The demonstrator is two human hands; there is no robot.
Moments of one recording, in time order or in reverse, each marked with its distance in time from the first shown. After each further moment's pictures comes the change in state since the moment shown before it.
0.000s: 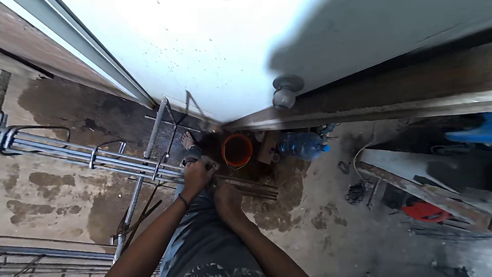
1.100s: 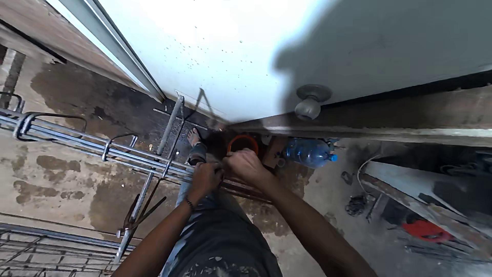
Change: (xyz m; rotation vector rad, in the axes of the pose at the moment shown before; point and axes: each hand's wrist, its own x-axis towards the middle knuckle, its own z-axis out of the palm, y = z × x) left_hand -0.002 -0.012 -0.003 -0.137 -0.043 0.123; right_hand 0.070 -0.013 -0.106 -0.543 0.040 -0.823
